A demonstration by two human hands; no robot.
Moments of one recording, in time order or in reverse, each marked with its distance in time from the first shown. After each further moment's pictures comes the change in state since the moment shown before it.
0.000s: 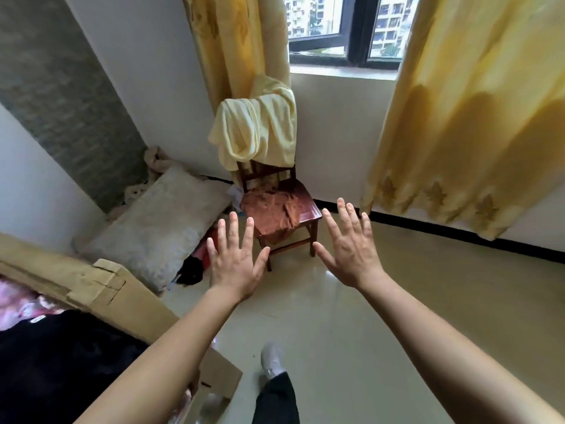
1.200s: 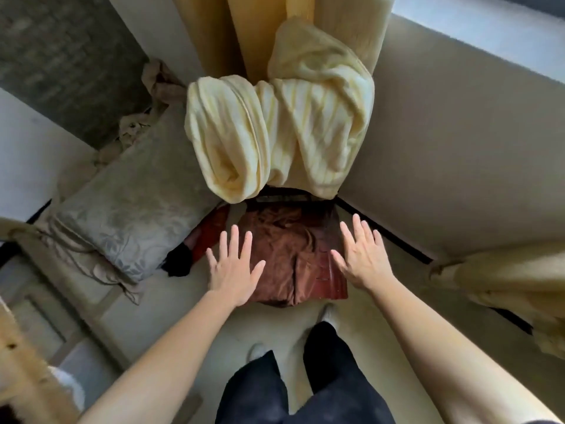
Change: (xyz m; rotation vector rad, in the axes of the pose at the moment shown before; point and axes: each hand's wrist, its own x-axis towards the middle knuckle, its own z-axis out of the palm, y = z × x) left_hand 0.580 -0.020 0.224 0.145 -0.520 -0.339; right_hand 0.605 0.176 0.339 0.016 -0.608 -0.203
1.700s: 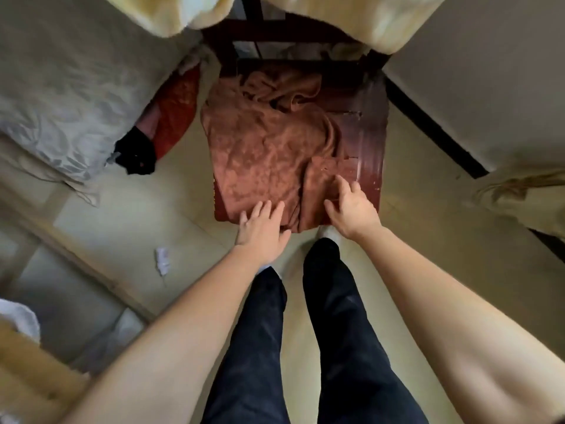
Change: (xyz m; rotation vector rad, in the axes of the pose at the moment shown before) left_hand 0.085 0.042 0.258 -0.144 -0.487 0.130; right_hand 0.072 -0.030 0.252 0.418 -0.470 0.206
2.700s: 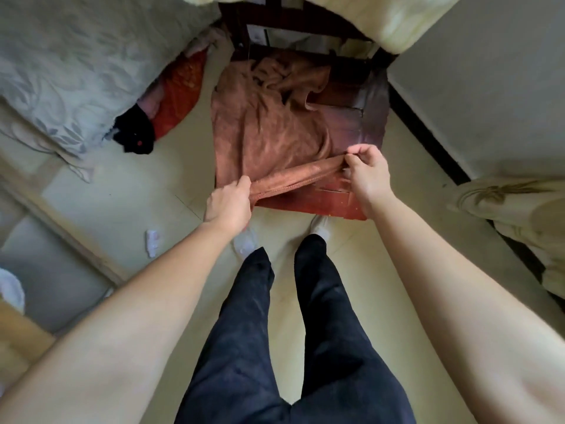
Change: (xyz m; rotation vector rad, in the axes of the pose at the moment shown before) left_hand -0.023 -0.039 -0.017 -0.111 0.291 -0.172; right_hand -0.002 -0.022 -0.040 0.922 0.236 0.217
